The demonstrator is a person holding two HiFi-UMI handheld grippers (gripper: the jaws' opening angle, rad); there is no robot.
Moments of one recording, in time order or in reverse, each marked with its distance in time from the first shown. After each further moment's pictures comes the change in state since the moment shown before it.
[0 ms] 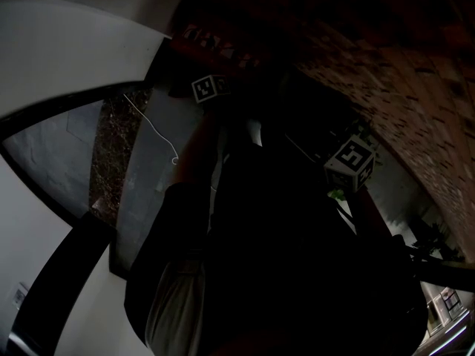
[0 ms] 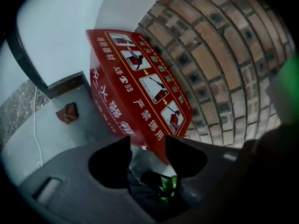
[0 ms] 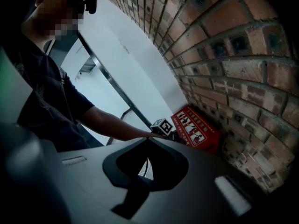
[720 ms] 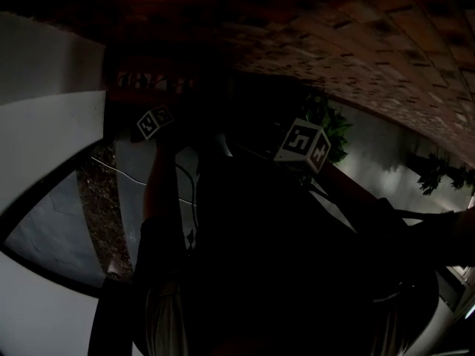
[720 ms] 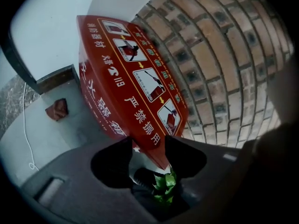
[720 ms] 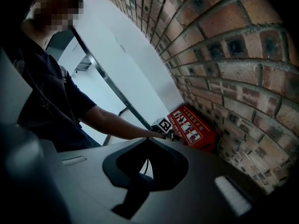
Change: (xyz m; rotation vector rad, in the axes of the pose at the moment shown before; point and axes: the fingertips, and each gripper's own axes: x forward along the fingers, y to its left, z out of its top) left arm 0.011 -0.011 0.003 -0.021 0.075 -0.098; right arm 0.003 -0.004 0.005 0.014 0.030 -0.052
